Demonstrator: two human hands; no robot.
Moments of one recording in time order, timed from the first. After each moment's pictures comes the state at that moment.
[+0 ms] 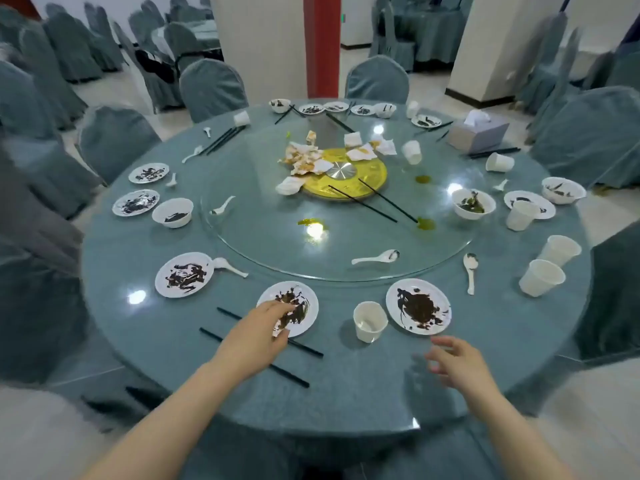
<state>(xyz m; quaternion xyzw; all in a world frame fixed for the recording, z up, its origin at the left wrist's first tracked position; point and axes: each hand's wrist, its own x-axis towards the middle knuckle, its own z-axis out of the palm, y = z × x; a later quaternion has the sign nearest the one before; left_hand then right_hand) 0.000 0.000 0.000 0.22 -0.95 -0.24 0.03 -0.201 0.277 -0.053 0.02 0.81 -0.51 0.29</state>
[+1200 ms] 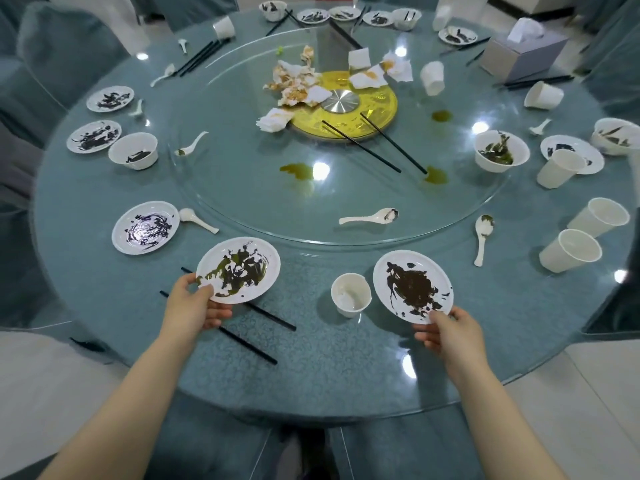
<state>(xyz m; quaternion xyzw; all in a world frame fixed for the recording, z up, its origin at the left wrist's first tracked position) -0.019 -0.034 -0.059 0.60 -0.54 -0.57 0.16 -0.256 0.265 -0.091 0.12 0.74 -0.58 0.31</state>
